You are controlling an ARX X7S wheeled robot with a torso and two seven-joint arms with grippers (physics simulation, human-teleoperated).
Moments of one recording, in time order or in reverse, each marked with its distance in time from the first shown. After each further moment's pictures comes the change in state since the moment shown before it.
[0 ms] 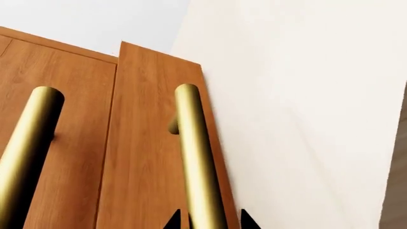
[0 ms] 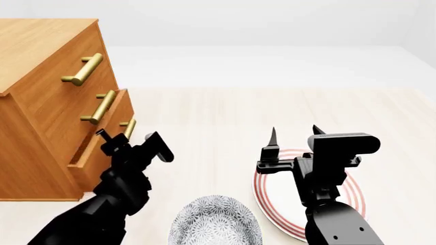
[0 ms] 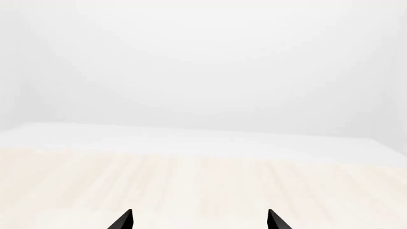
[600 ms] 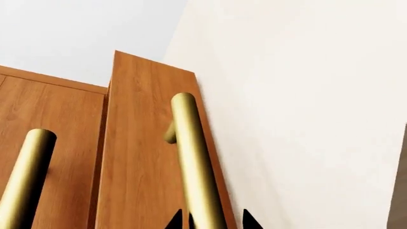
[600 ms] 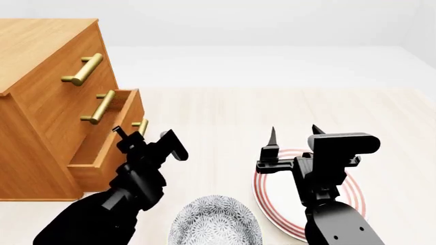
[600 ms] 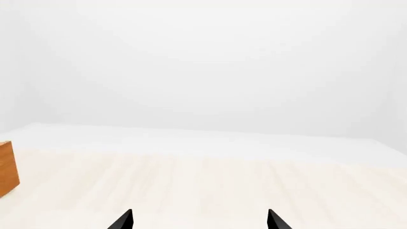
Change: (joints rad) left arm -0.037 0.058 0.220 0.026 -0.237 -0.059 -0.022; right arm 0.003 0.007 -0.006 0.002 0.015 -0.008 0.007
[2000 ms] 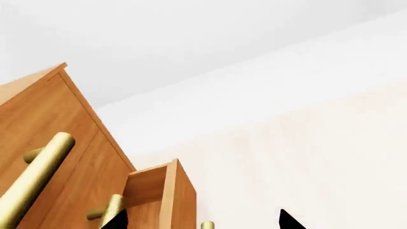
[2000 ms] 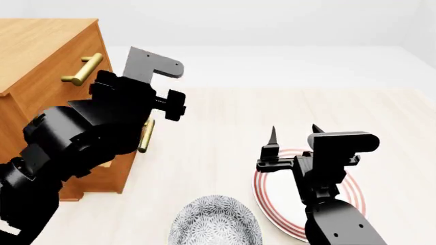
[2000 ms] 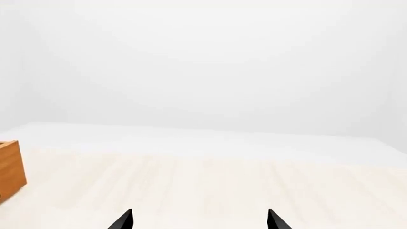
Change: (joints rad) left arm -0.130 -0.447 -0.343 1.116 -0.813 -0.270 -0.407; right arm 0.015 0.019 -0.015 0.022 0.026 -0.011 0.020
